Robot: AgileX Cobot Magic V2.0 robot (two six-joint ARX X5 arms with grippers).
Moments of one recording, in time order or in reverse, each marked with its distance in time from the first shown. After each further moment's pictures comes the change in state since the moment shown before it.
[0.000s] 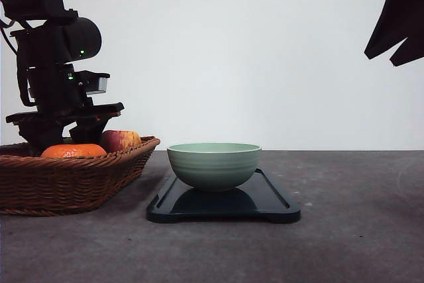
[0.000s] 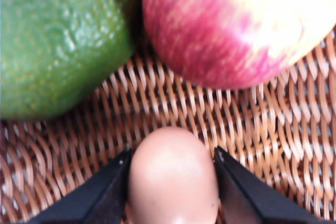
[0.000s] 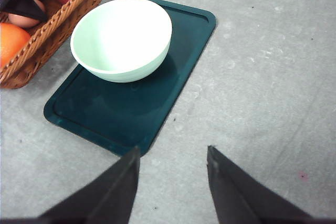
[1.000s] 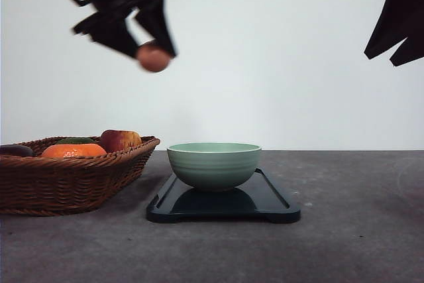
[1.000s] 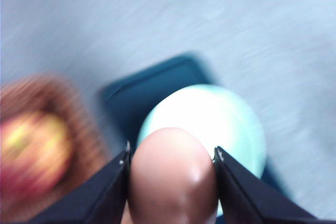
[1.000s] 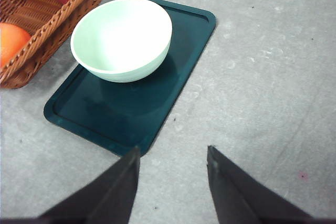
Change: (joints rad) left_arx -0.252 -0.312 0.000 0.236 0.146 -0.064; right_arx 0.000 0.000 0.000 0.000 0.000 0.000
